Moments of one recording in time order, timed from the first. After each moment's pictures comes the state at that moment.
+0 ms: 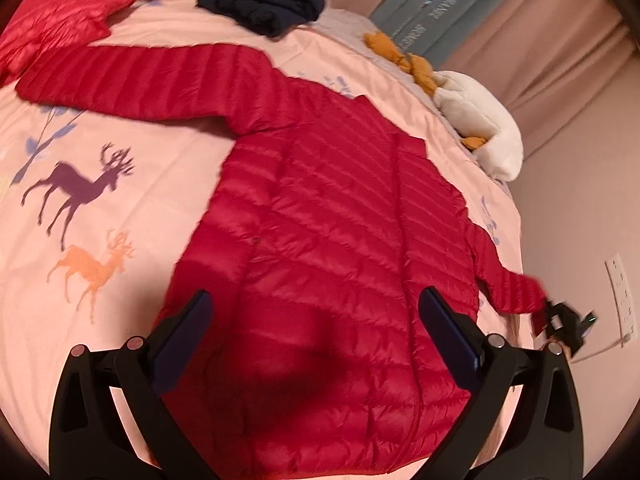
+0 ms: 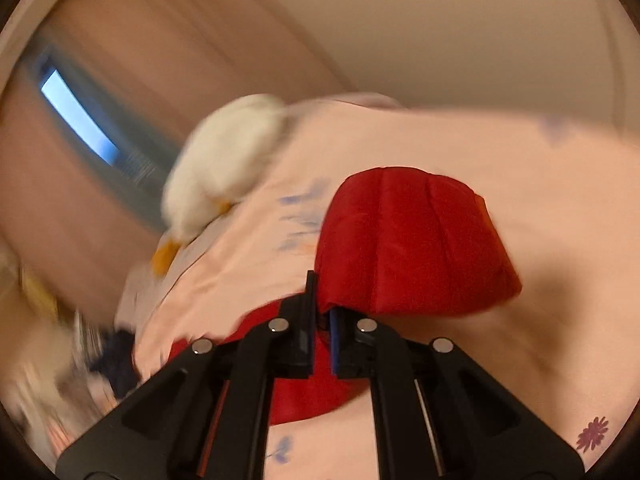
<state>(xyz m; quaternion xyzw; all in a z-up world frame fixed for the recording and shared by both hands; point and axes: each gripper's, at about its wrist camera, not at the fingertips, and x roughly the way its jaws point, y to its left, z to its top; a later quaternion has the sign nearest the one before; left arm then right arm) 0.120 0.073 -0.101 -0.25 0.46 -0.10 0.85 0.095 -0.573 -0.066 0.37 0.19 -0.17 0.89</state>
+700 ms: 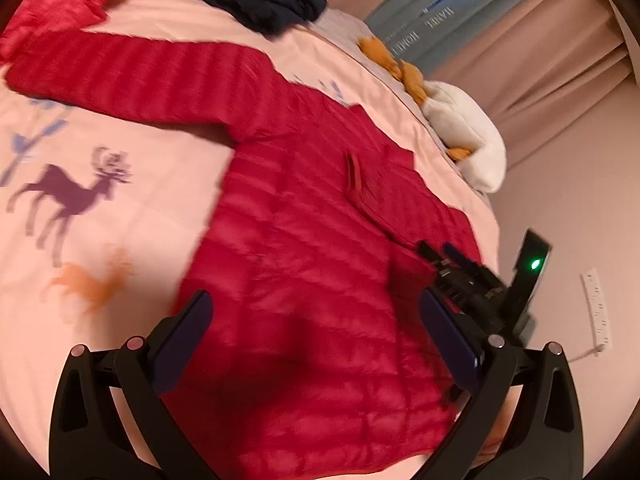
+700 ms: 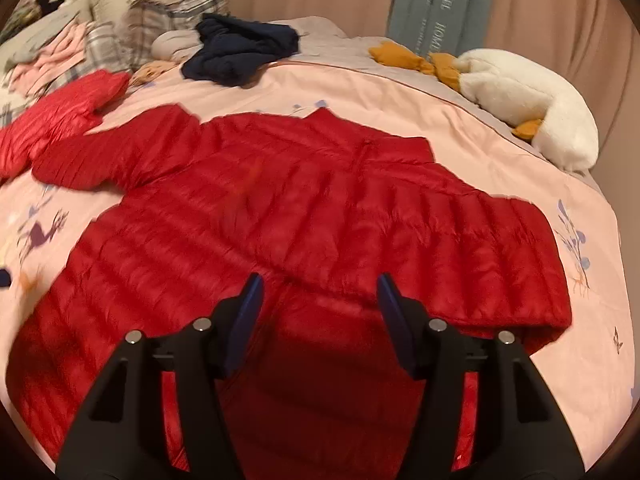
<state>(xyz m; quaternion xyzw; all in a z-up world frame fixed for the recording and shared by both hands) 0.135 0.091 -0.101 -0.29 0.45 -0.15 0.83 0.183 -0.201 -0.105 -0.11 0.38 0.10 0.91</state>
